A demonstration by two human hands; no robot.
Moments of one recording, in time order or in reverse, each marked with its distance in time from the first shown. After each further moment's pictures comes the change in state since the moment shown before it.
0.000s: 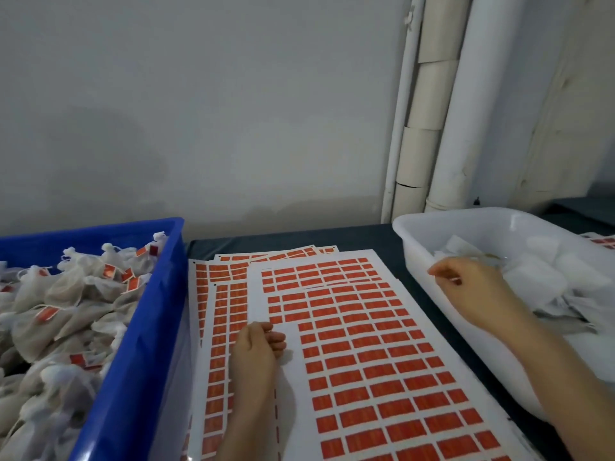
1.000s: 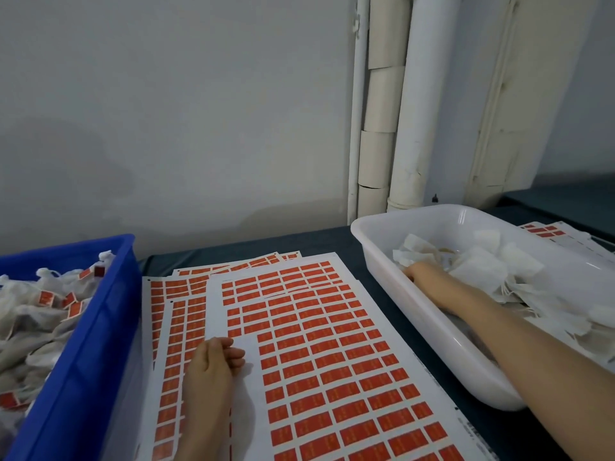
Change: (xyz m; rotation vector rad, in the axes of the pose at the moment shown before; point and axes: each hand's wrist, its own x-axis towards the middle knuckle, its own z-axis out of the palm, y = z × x) left_hand 0.002 0.000 -0.005 0.173 -0.042 0.162; right_hand 0.054 0.059 0.000 -0.084 -0.305 0.200
